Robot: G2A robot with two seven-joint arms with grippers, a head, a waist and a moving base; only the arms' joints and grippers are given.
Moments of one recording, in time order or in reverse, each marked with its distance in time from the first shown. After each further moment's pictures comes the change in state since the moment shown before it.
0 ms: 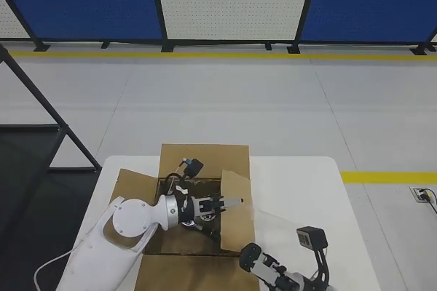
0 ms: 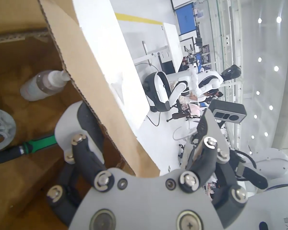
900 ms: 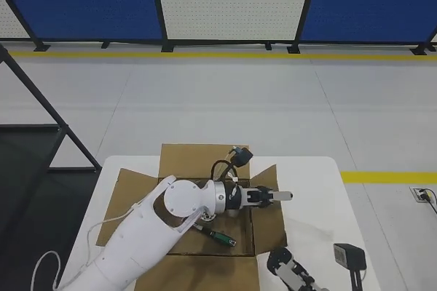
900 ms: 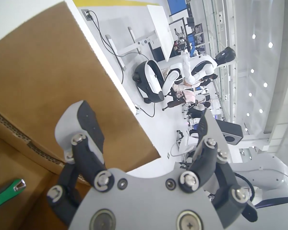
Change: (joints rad) left arm -0.301 -0.176 0.331 0.255 -0.107 -0.031 0.088; right arm -0.214 0.038 0.081 -0.183 -0.143 0.032 -0.243
